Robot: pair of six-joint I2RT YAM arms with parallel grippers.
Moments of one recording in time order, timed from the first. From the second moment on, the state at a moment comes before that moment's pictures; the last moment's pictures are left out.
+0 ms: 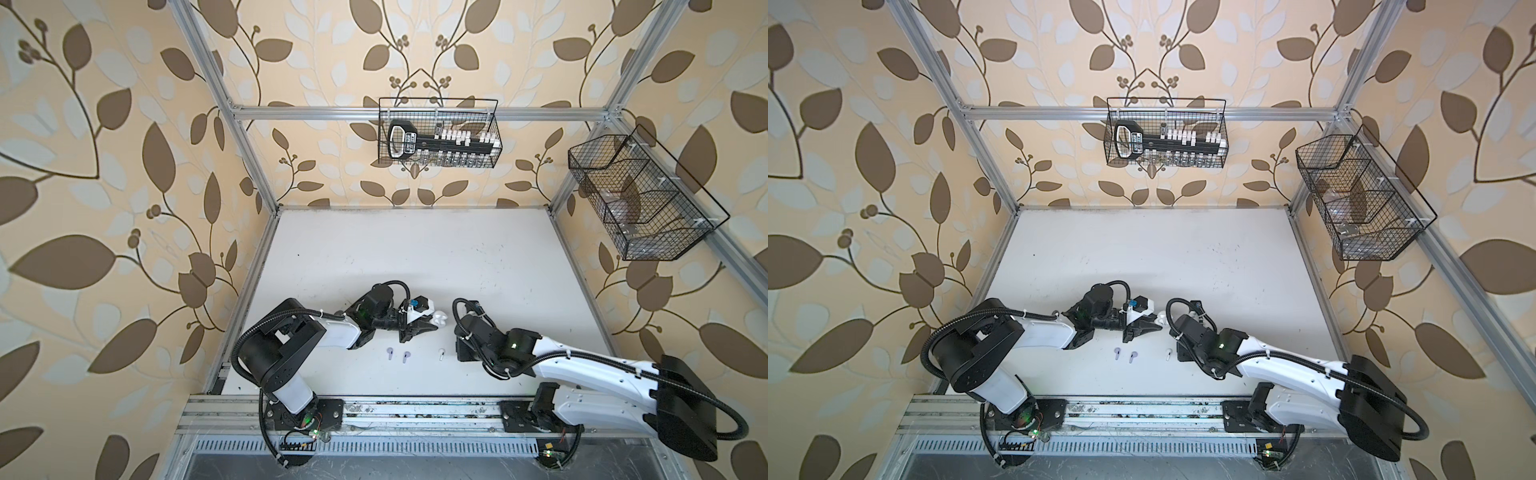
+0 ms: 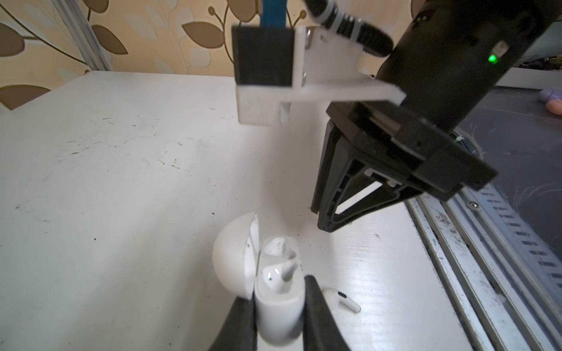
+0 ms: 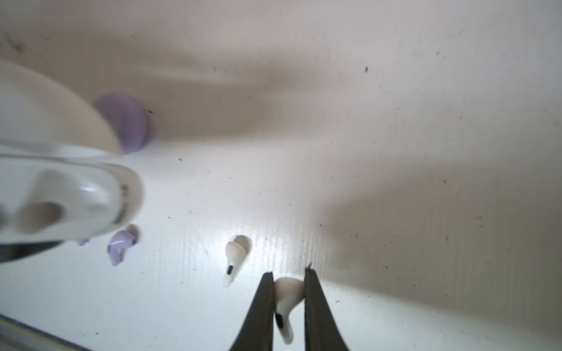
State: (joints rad) left arm -0.71 1.61 0.54 0.68 0.76 0.26; right arm 0.96 1.06 0.57 -0.54 0.30 0.88
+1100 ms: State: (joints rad) left arm -0.71 1.62 0.58 0.78 0.73 -0.11; right arm 1.04 0.89 0.50 -0.04 0.68 0.82
